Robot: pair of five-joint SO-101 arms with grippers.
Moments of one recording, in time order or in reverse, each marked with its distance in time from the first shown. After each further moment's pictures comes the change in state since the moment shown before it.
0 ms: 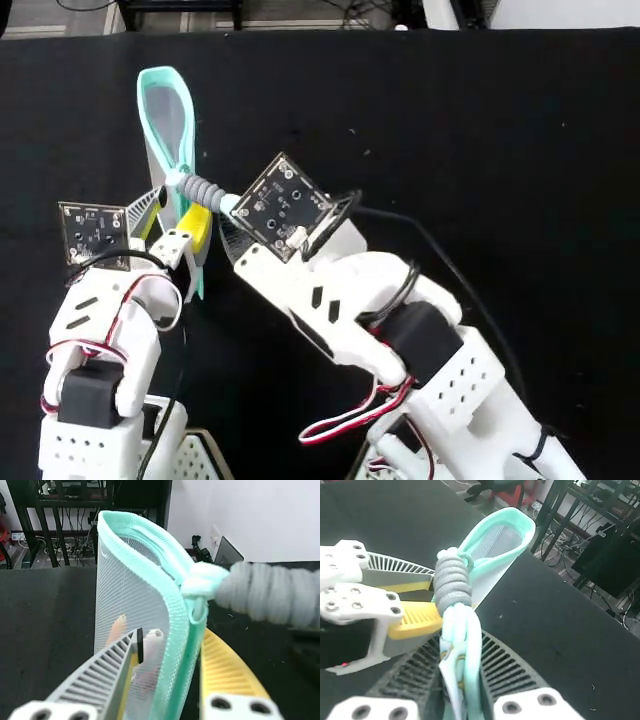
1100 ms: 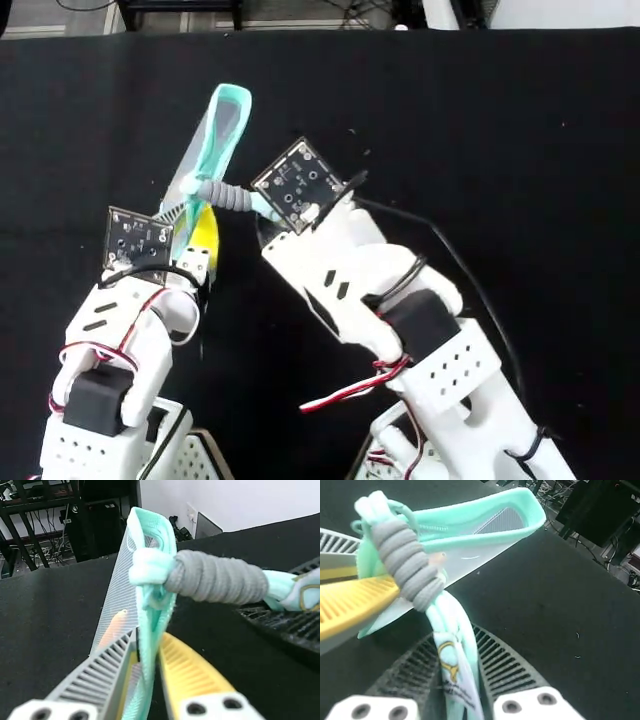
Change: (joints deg) left arm 7.3 -0.3 0.7 4.1 -6.5; right arm 7.9 0.0 6.7 0.5 0.0
